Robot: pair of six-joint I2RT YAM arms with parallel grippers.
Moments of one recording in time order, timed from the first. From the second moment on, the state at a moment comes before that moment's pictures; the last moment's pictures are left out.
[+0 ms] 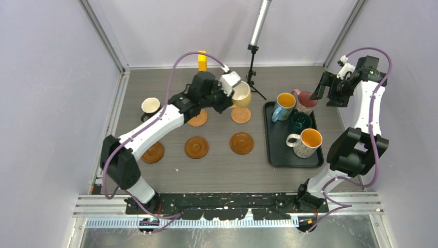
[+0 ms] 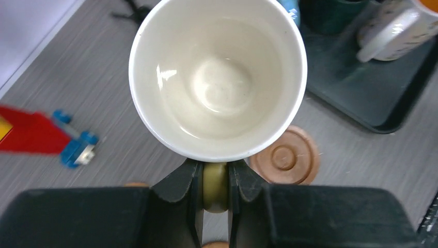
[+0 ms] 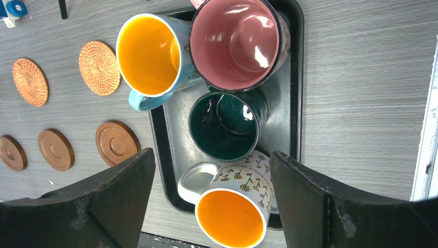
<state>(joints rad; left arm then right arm) -0.73 1.61 1.45 -0.32 0.24 0.18 -0.43 1.68 1.69 -1.11 -0.45 -0.10</state>
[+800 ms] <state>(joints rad) -0.28 1.45 1.04 -0.33 0.19 0.24 -0.41 1.71 1.70 -1.10 -0.47 -0.10</state>
